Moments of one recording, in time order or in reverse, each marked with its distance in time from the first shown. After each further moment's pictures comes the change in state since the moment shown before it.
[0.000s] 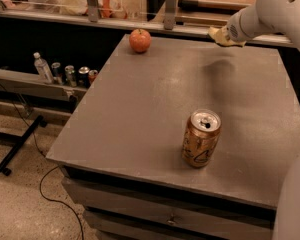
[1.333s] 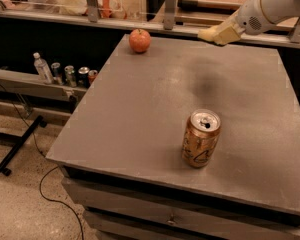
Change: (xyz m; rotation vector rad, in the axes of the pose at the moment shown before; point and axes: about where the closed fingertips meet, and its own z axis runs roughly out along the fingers) arm -0.009 0.059 -0.084 -0.343 -0.026 -0.364
